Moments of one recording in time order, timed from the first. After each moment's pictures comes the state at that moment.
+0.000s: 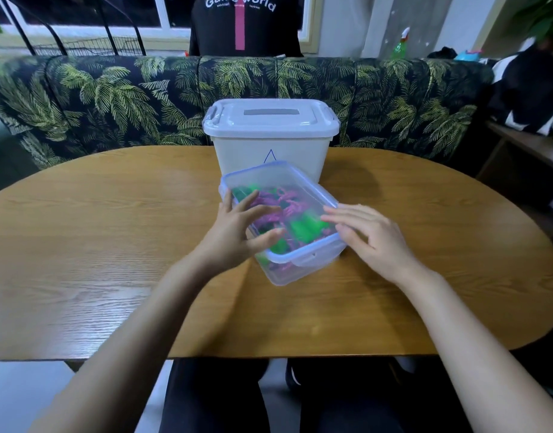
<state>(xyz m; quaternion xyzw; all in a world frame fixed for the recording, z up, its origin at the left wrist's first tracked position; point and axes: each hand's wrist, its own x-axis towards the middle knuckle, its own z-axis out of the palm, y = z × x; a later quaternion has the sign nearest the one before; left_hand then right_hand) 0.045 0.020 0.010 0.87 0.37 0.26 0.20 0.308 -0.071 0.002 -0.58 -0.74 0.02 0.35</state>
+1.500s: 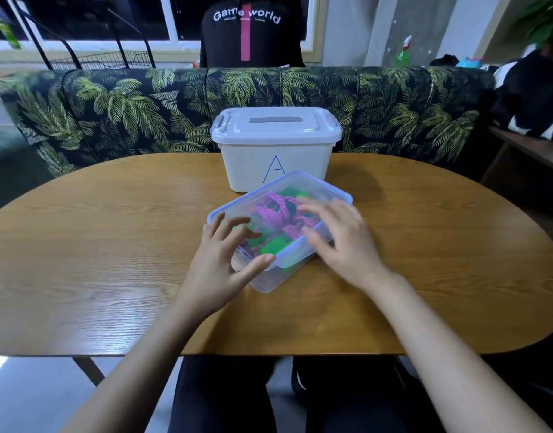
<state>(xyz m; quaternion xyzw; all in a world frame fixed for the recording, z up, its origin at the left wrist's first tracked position) 0.011 -0.018 -0.010 0.85 0.35 0.37 0.12 0.246 -0.065 0.012 -0.53 -0.75 -0.04 0.40</state>
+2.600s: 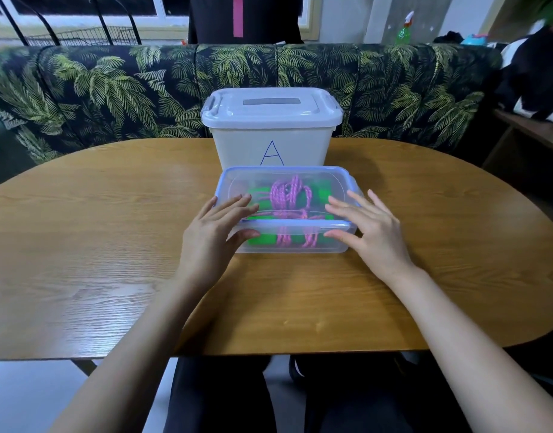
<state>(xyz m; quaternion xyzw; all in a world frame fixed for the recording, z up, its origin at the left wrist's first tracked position) 0.020 0.028 -0.029 0.85 0.35 0.40 0.02 0.298 -0.060 -0.020 -0.57 -0.73 -0.11 0.36</state>
